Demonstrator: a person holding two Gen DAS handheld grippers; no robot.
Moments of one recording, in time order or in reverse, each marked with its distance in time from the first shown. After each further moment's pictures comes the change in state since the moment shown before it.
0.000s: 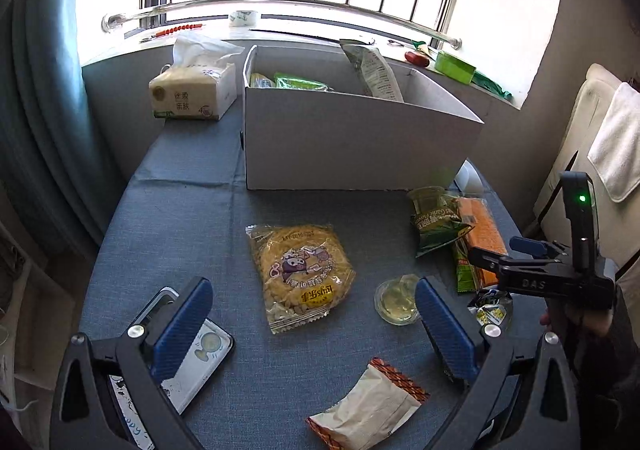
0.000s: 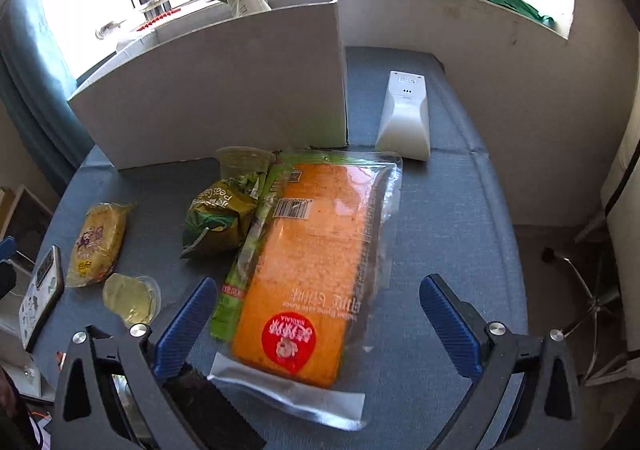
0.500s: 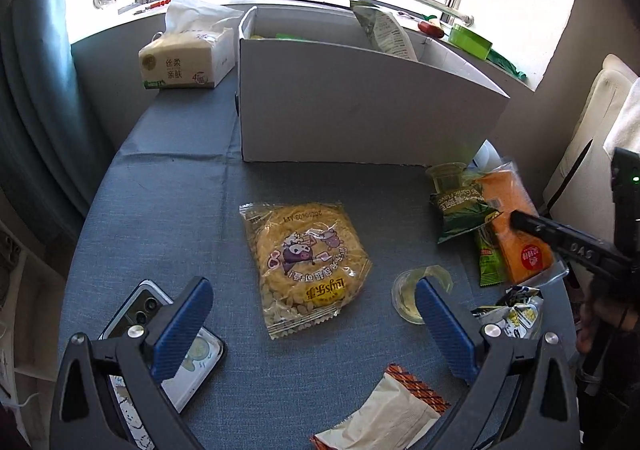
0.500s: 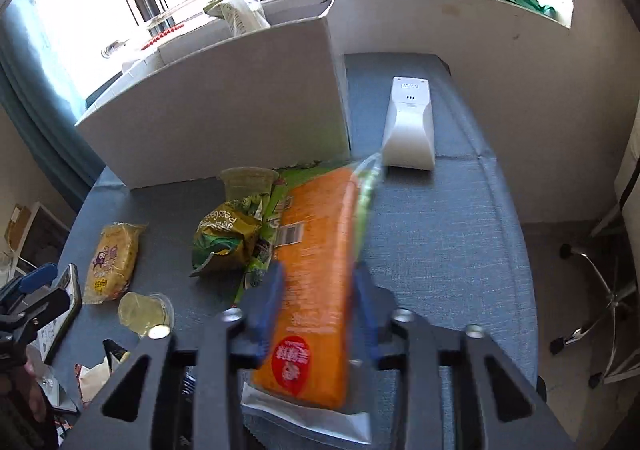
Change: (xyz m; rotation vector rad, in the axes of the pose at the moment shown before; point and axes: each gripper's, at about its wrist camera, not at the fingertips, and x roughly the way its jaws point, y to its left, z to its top) left arm 0.043 0.005 0.002 -0.019 0.103 0.015; right arm -0.018 -0.016 0.002 0.071 -0.065 0.113
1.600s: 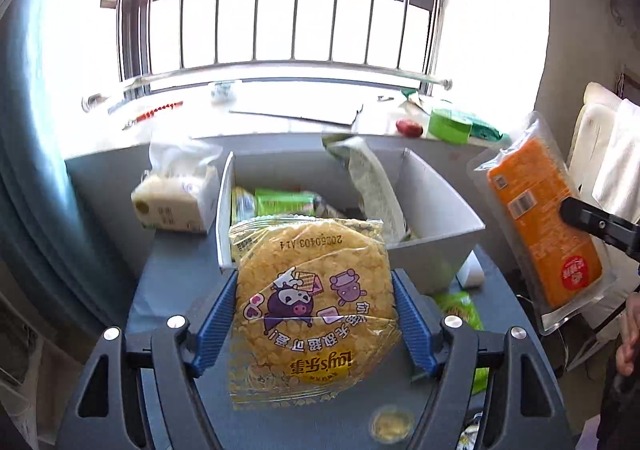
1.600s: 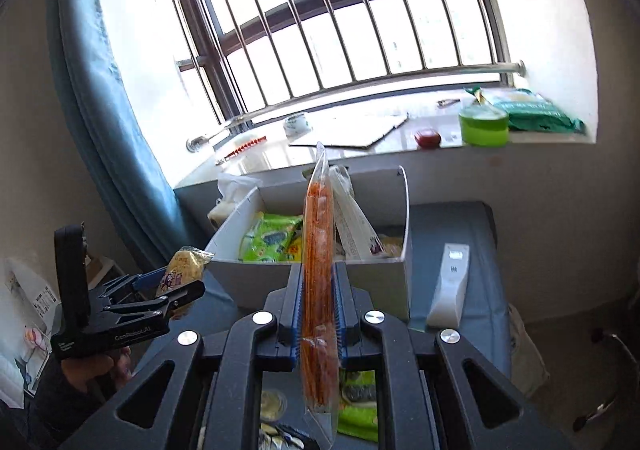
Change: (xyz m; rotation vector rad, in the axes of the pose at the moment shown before) left arm -0.064 -0.031 0.110 0.121 -0.299 0.017; right arm -0.116 0.036 0.087 -0.095 -0.323 0.214
